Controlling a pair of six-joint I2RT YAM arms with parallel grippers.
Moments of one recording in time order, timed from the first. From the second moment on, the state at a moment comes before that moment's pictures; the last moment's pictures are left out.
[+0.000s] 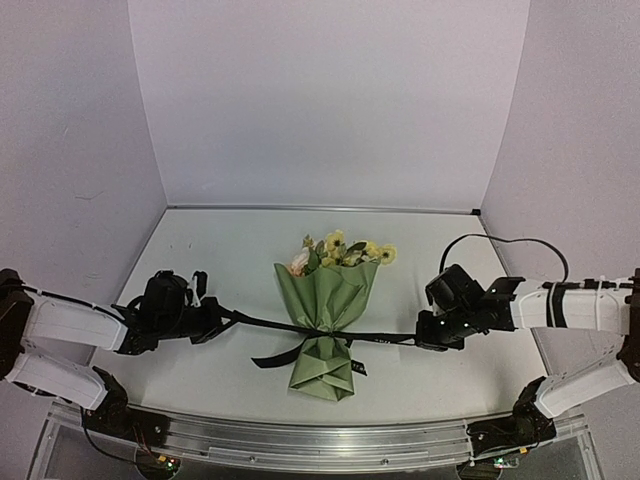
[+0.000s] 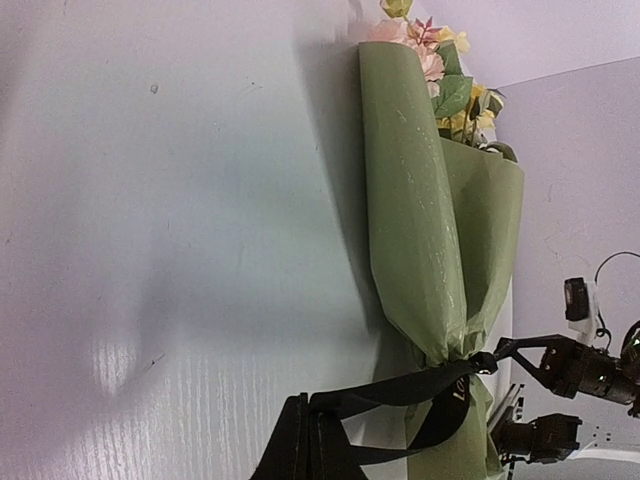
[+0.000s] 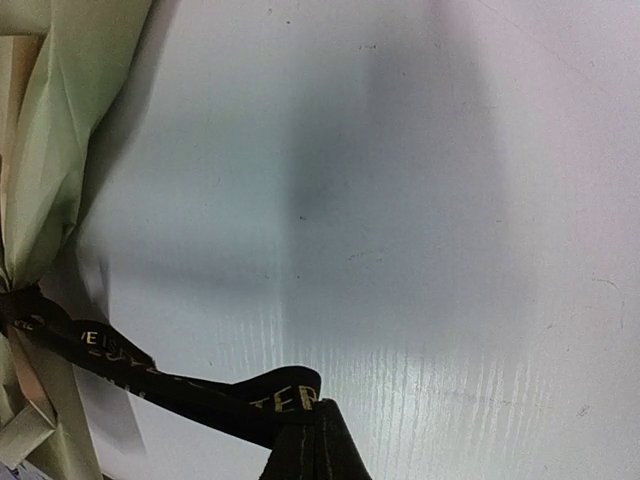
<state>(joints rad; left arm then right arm) -0.62 1.25 0.32 0.35 0.19 -0.96 0.74 1.30 0.67 -0.48 0.05 0.81</state>
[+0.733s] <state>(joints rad) -0.61 1.20 0.37 0.14 -0.04 -0.87 0.76 1.29 0.68 -0.83 0.17 0.77</state>
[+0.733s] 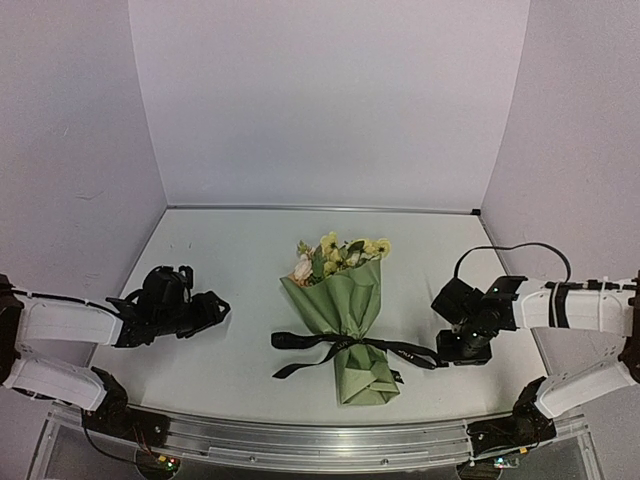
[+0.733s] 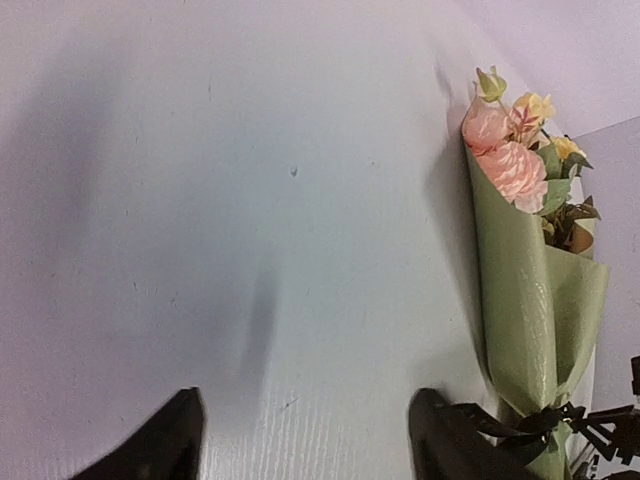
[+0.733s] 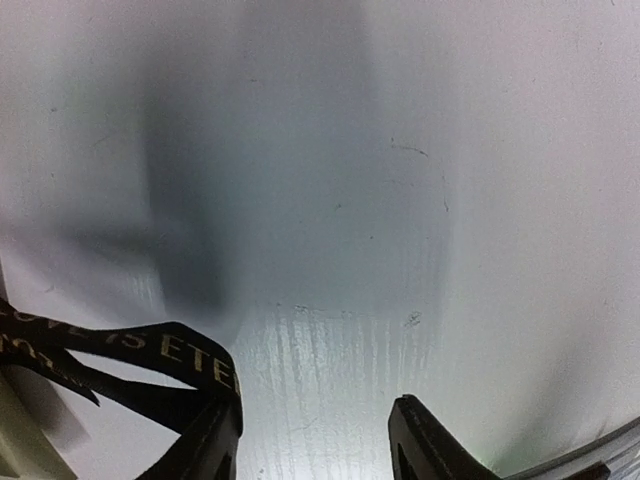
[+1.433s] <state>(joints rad) -0.62 1.05 0.56 -0.06 -0.03 -0.73 0.96 1.24 0.73 -0.92 0.22 0.81</state>
